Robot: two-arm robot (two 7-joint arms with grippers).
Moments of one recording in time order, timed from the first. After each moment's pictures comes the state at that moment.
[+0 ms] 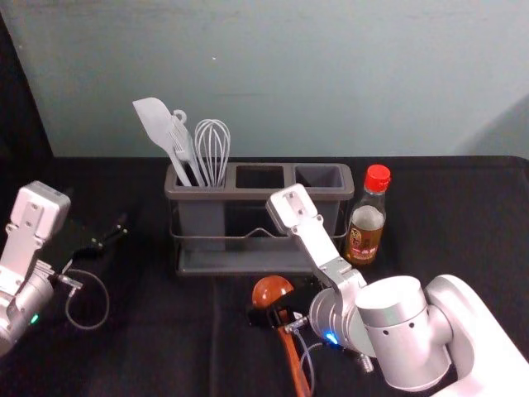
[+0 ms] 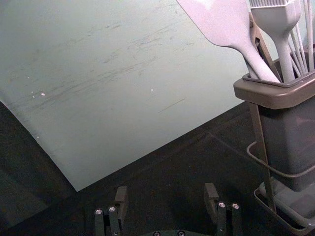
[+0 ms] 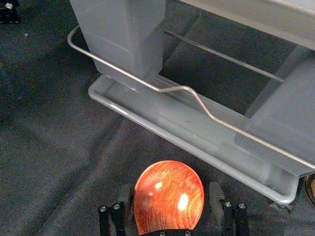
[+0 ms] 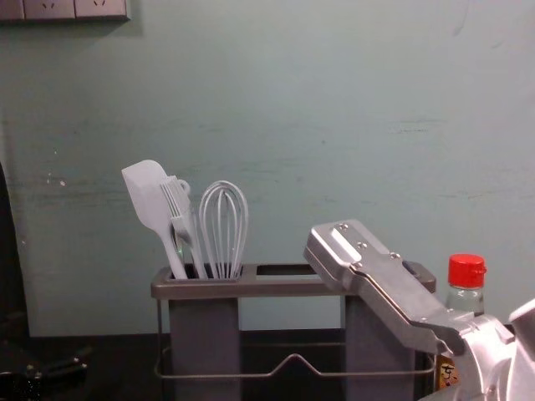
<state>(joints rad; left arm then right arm) -0.20 0.60 0.45 -1.41 -0.25 -0.12 0.03 0.18 0.04 -0.39 -1.62 -0.14 0.89 0.25</state>
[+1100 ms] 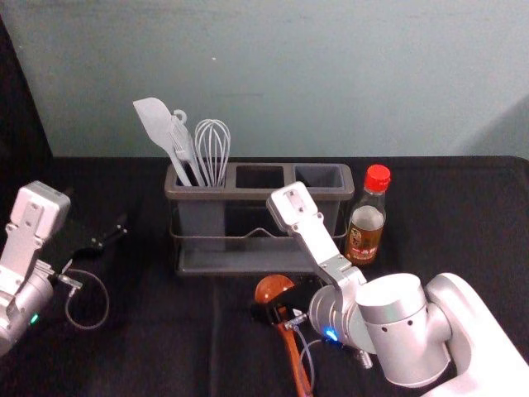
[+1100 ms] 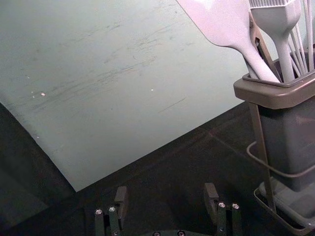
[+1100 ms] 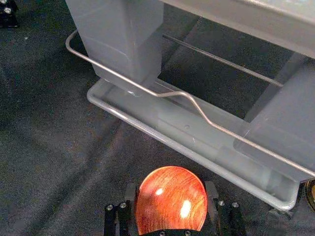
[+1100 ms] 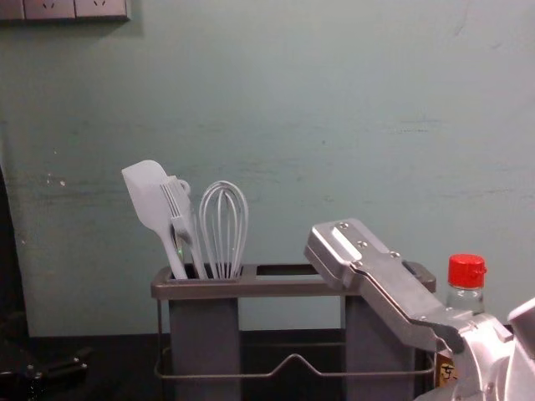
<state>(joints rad) -0.20 0.60 0.45 -1.41 -0.25 -0.12 0.03 0.18 0.01 -0.36 -1.60 -0.20 0.87 0.30</state>
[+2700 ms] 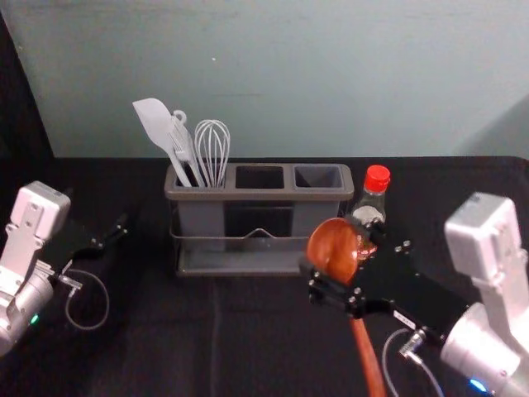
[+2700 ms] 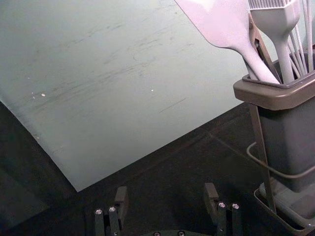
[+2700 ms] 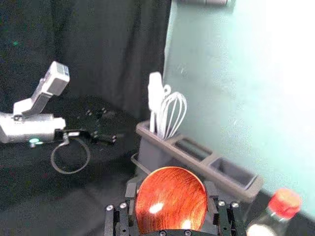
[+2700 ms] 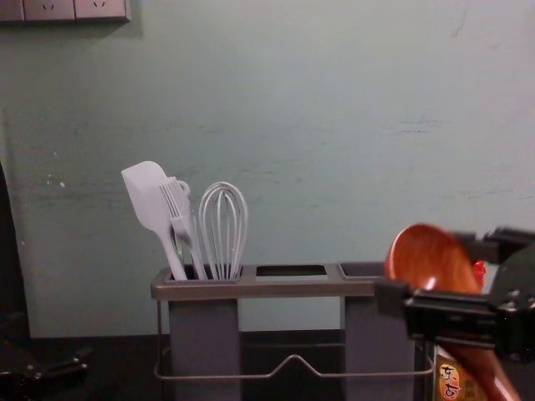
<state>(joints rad) -0.20 0.60 0.45 -1.41 -0.25 -0.12 0.03 -0.24 0.29 -0.12 -2.12 0.00 0.22 0.51</state>
